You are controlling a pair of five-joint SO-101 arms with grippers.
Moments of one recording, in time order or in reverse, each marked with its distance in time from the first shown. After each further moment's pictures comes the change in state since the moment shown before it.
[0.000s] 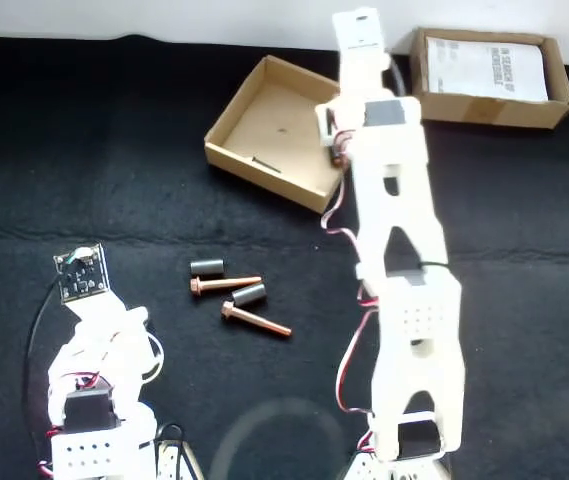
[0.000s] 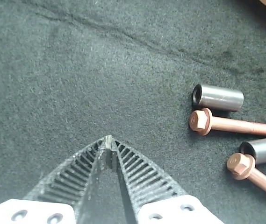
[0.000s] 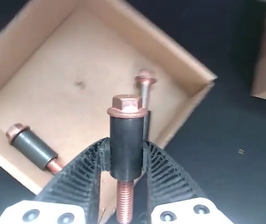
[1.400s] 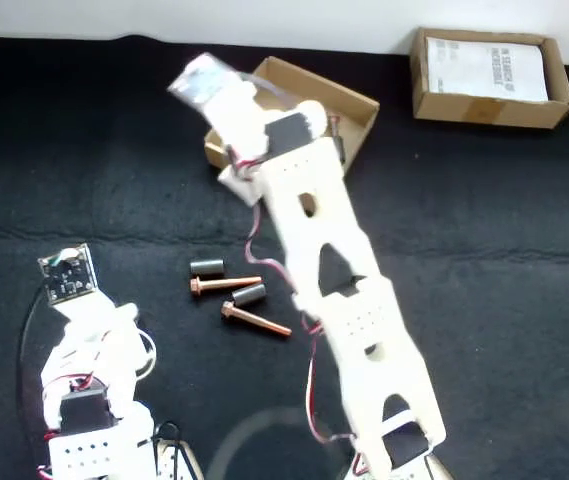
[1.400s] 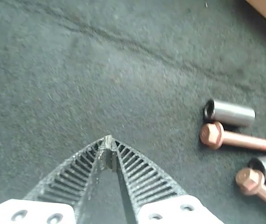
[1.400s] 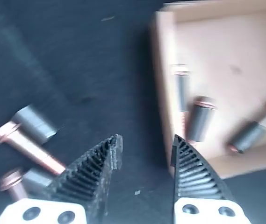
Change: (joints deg) left arm -4.4 0.0 0.0 -2.5 0.0; right arm -20.7 1.8 -19.3 32.7 22.5
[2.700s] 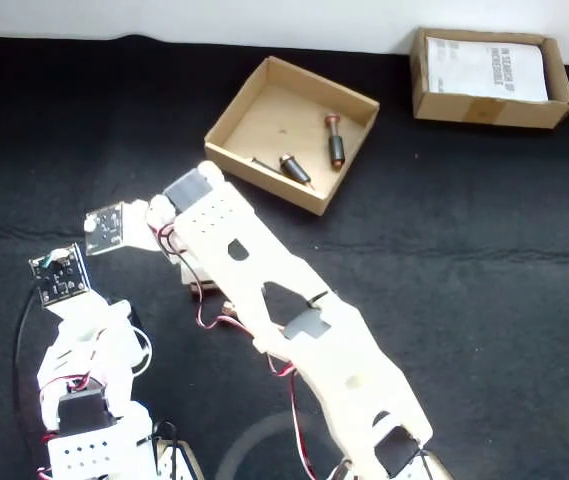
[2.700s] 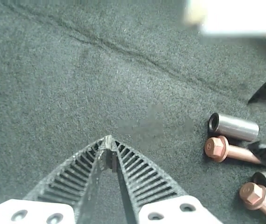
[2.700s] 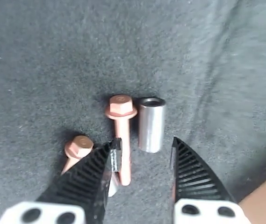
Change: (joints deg) left arm -1.3 0.0 0.0 -2.0 0.0; right arm -13.6 -3.3 29.5 -8.5 28.0
